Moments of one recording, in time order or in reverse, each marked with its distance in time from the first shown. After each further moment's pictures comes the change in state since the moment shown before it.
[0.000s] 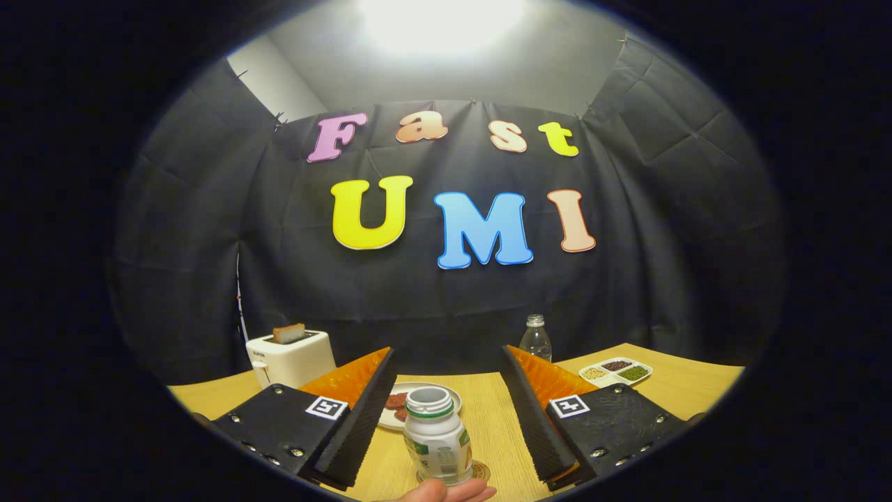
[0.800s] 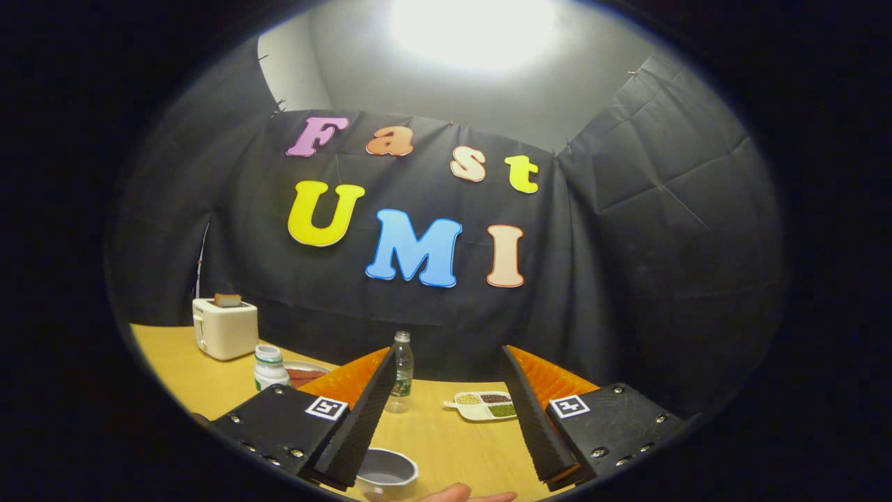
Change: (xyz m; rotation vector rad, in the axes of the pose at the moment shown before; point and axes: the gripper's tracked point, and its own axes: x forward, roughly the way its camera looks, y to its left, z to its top) arm -0.069 -0.209 0.023 -0.267 -0.008 -0.097
